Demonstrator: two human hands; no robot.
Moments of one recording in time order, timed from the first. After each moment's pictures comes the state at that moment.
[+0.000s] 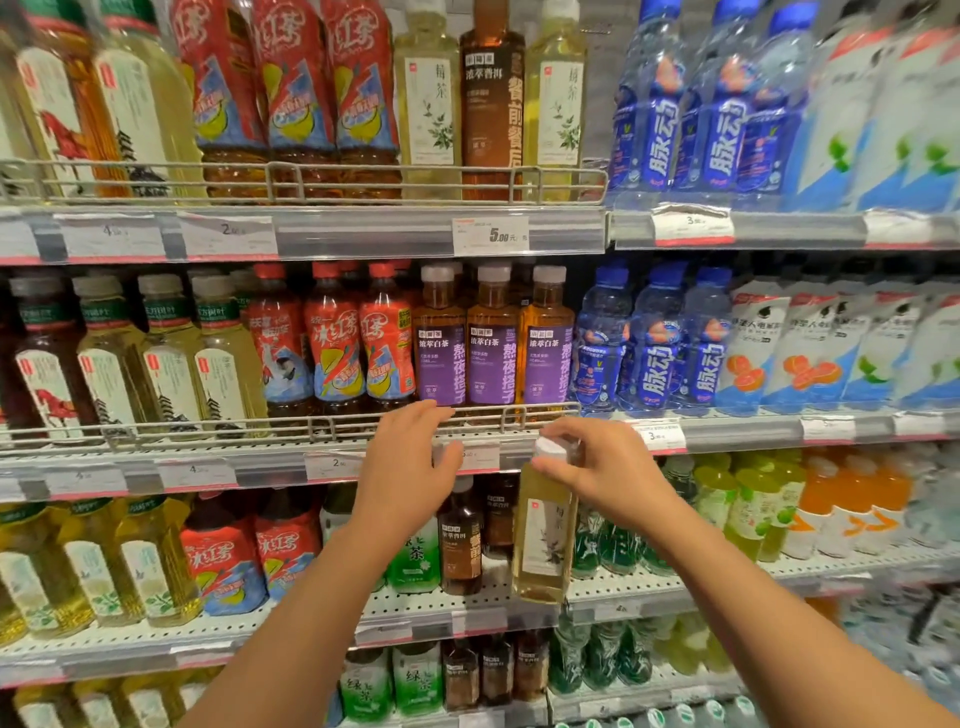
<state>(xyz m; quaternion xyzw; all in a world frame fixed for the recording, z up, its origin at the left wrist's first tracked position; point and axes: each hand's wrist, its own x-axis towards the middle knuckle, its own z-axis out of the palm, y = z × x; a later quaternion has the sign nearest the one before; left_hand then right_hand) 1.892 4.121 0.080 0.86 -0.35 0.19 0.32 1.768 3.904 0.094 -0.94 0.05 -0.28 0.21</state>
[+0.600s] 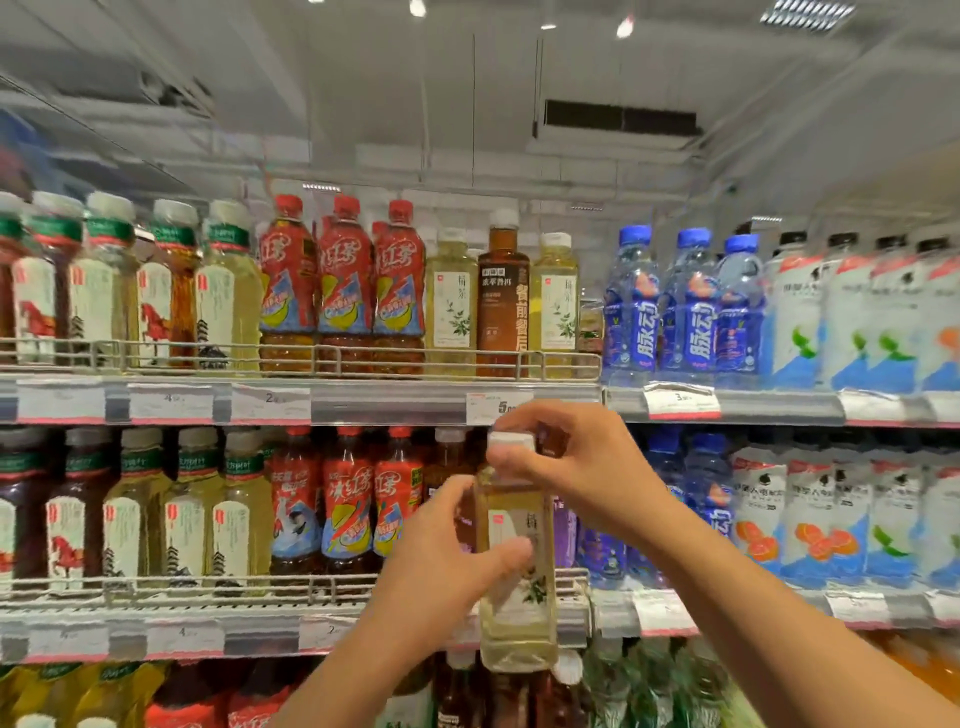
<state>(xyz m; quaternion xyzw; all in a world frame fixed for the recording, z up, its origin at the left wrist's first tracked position) 1.827 4.123 0.194 0.75 -0.38 0.10 0.54 1.770 3.954 0.271 -0.87 -0.14 -0.38 0.28</state>
